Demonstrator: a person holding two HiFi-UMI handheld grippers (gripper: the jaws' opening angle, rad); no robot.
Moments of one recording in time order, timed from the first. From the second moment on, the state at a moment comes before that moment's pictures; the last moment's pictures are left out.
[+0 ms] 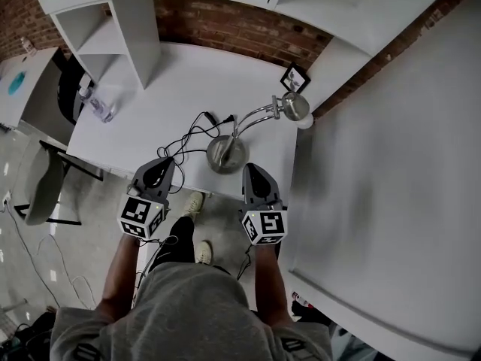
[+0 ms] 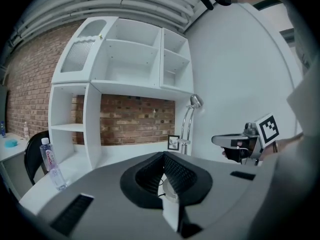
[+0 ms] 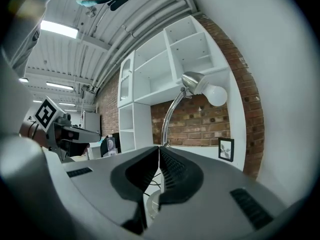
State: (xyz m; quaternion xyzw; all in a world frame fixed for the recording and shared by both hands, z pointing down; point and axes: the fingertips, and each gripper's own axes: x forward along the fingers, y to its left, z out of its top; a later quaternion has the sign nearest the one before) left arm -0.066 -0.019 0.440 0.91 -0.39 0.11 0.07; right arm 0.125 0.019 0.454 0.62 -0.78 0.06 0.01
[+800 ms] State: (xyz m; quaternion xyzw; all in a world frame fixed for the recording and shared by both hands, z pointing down) left arm -0.058 -0.075 0.496 0.91 -0.37 0.15 0.11; right arm 0.113 -0.039 0.498 0.60 -0.80 0.07 0.00
